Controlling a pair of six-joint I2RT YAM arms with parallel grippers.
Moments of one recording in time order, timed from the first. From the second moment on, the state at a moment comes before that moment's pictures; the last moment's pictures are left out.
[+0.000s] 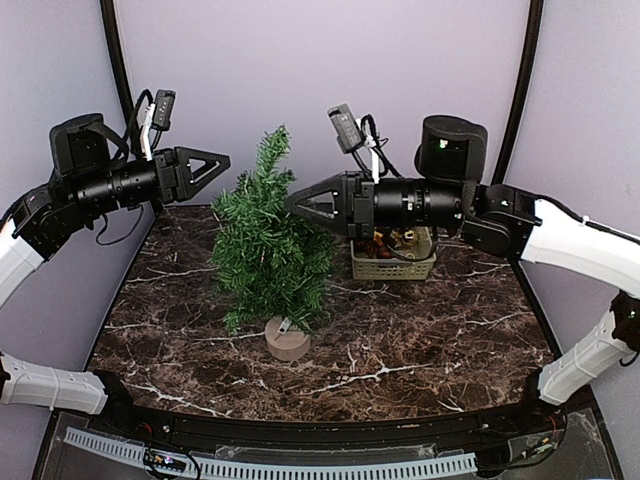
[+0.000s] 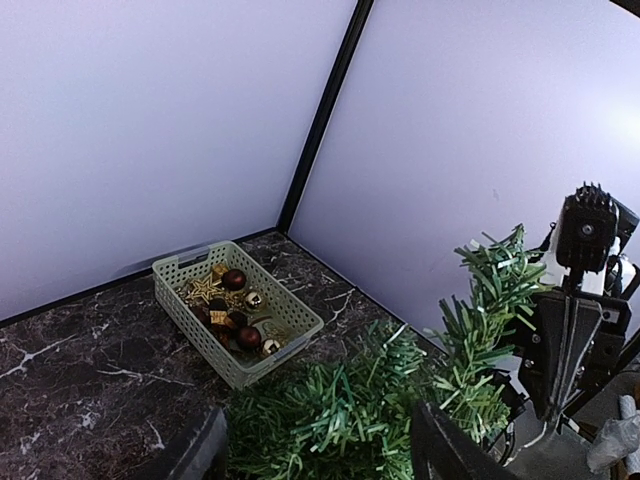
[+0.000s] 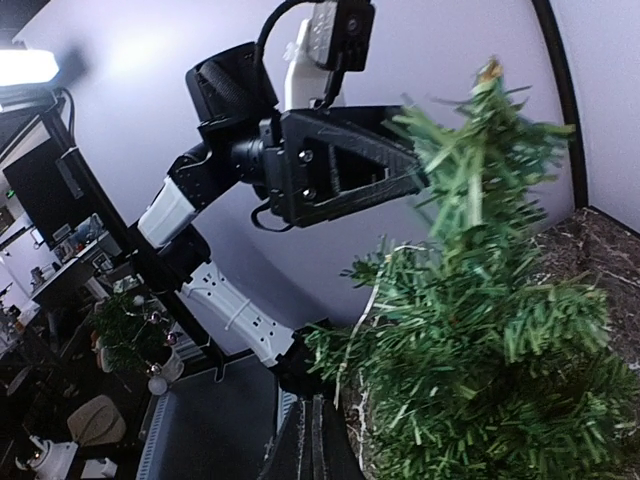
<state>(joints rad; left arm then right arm) -0.63 1.03 1.31 -0.39 0.31 -0.31 1.08 1.41 1.42 -0.04 -0.45 0.41</state>
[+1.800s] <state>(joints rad) -0.63 1.02 1.27 -0.39 0.27 -0.31 1.05 1.38 1.15 0.09 -0.08 0.55</state>
